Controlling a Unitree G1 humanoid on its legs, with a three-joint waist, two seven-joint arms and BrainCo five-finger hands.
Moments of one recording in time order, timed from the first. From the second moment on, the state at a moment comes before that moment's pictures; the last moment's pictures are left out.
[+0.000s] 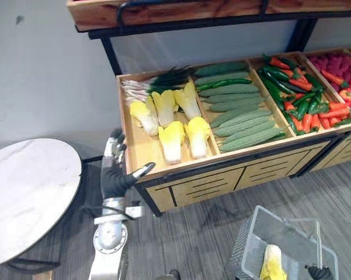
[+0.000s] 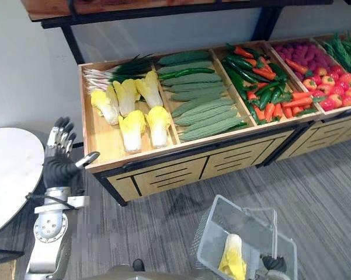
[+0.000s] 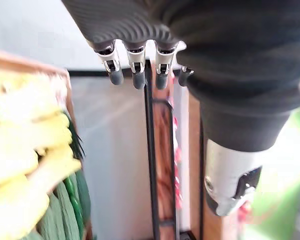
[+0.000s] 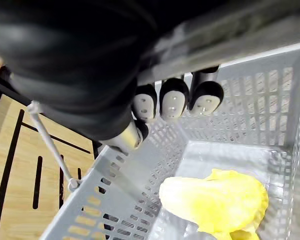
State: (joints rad) left arm 0.21 0.13 0.09 -0.29 -0.06 -0.26 0.20; right arm 0.12 -0.19 -0.58 0.96 -0.19 -0.09 -0.09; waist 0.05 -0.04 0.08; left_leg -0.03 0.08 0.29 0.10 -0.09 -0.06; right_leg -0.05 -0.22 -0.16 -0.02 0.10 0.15
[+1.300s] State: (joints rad) left arm 0.19 0.05 0.52 1.00 0.18 -0.07 0.37; right arm 0.11 -0.14 -0.44 1.07 -0.20 -0.12 -0.17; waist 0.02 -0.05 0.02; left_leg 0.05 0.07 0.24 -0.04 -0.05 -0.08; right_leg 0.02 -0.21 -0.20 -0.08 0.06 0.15
